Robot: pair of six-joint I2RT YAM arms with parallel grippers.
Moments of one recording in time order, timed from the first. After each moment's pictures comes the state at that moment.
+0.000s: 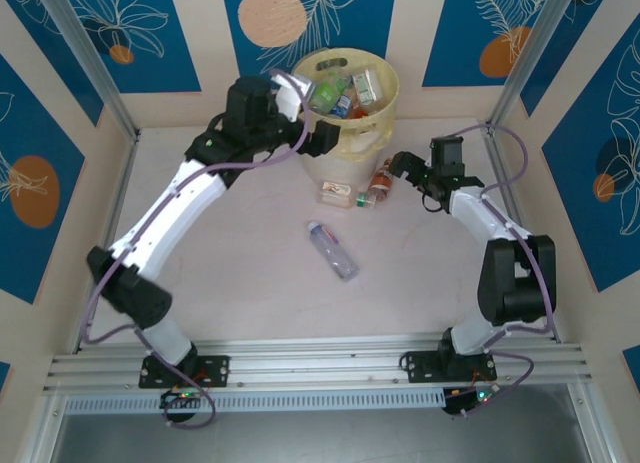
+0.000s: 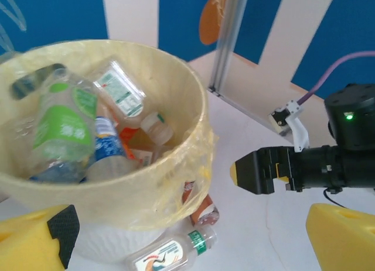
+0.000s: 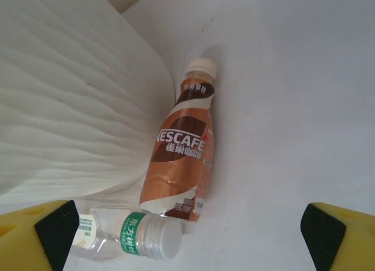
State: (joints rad) left arm -0.58 1.63 1.76 -0.43 0.22 -0.05; right arm 0.08 1.61 1.11 -0.24 -0.13 0.58
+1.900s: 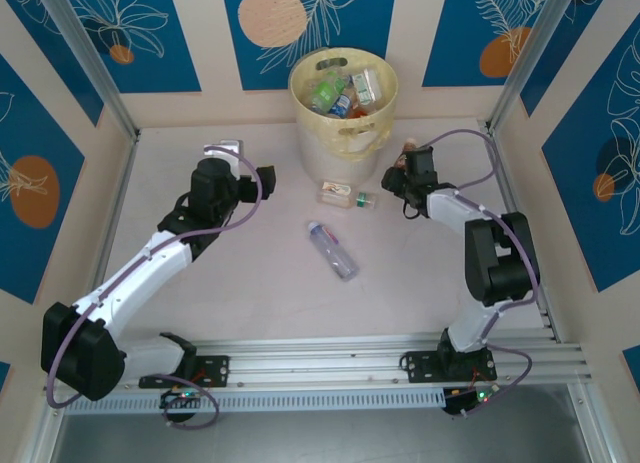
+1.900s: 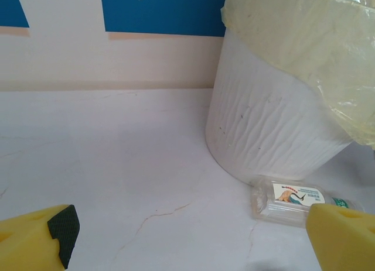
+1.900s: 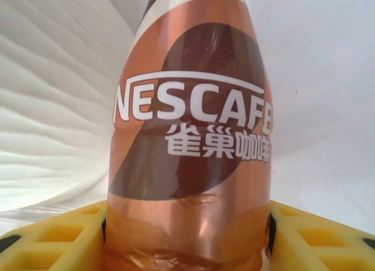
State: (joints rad) left arm -0.46 1.23 0.98 -0.11 -0.21 -0.26; right arm 0.19 1.71 1.06 -0.09 0.06 0.53
